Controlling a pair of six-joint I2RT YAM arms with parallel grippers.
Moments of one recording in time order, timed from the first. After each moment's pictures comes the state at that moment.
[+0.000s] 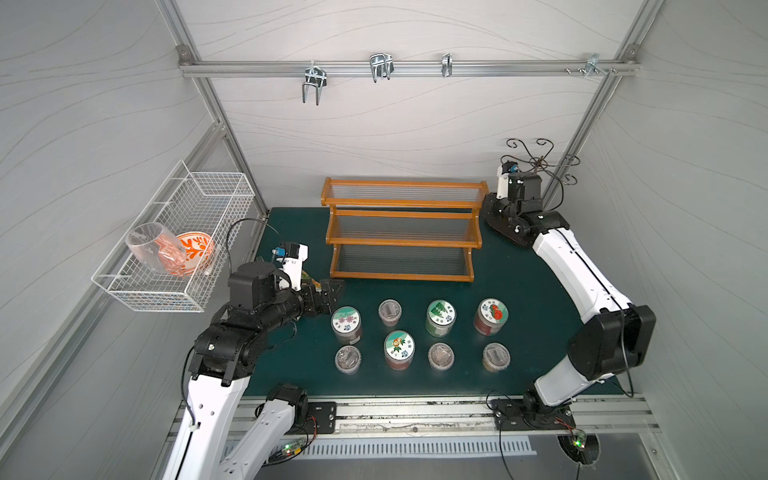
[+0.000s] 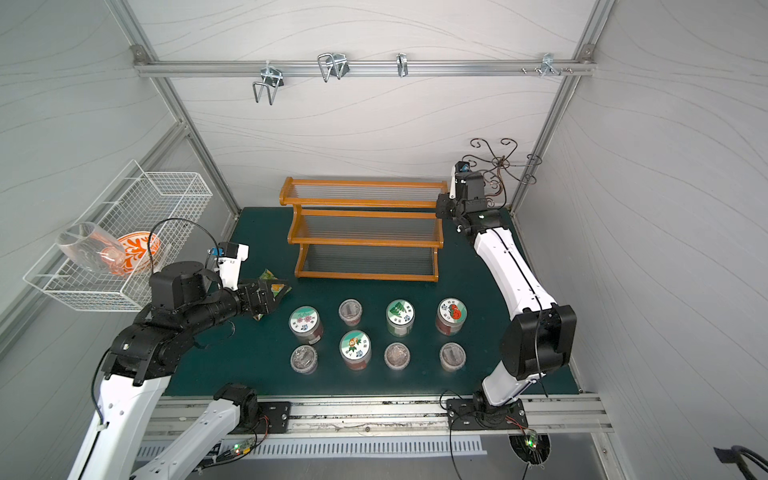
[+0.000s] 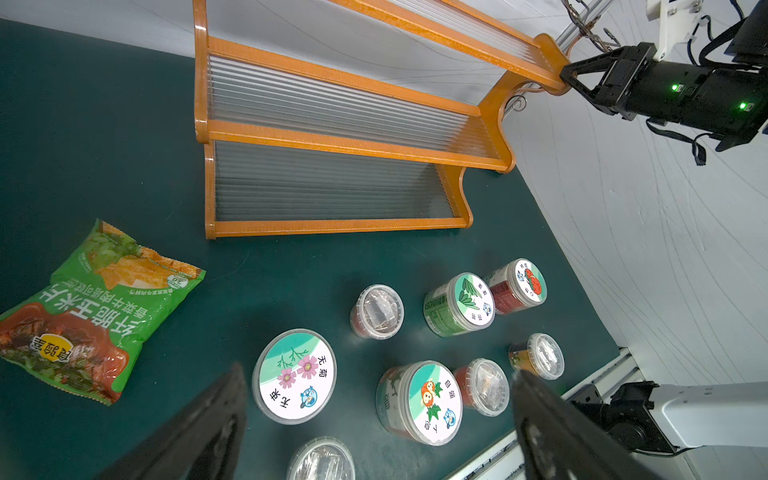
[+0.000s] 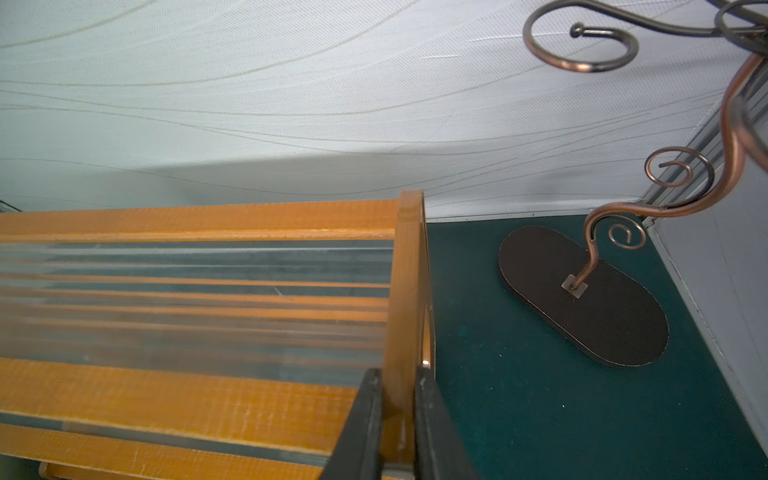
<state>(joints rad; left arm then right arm) -0.17 0.74 1.13 -0.97 0.35 -0.29 0.25 1.61 1.60 -0.47 0.05 0.19</state>
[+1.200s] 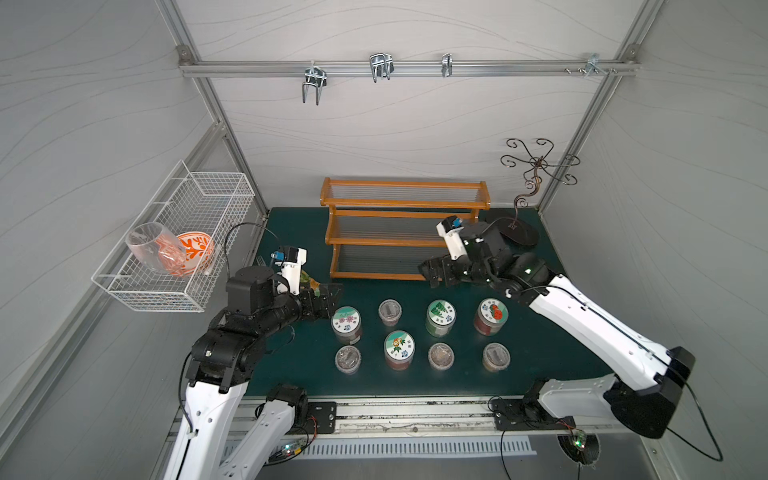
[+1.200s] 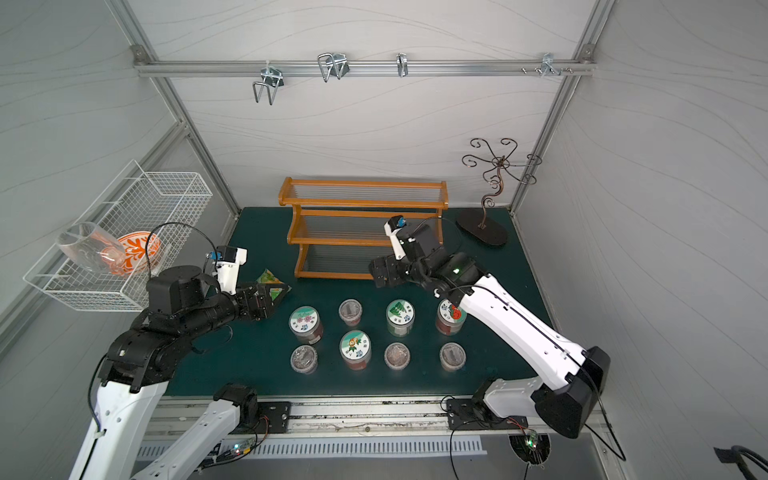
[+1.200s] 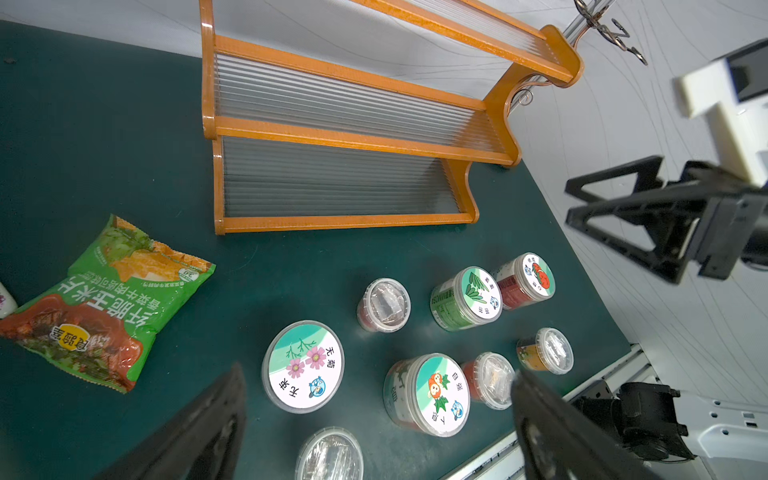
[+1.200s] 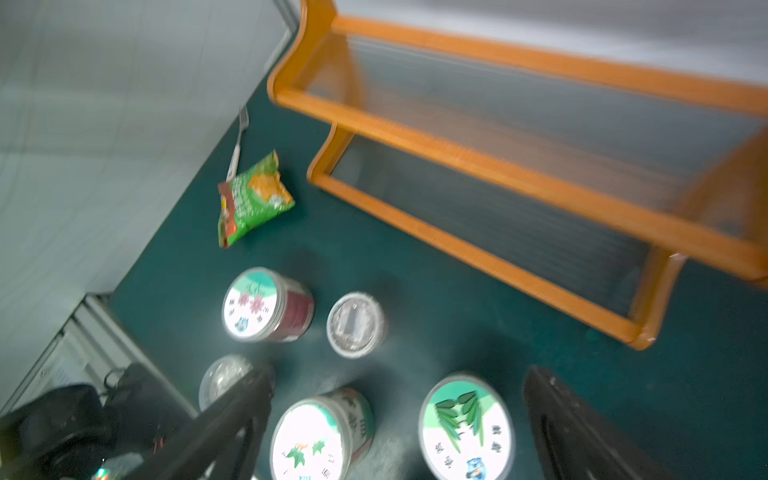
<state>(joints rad) -0.17 0.71 1.12 -1.00 0.33 -0.27 0.87 1.33 1.35 -0.75 0.02 0.35</state>
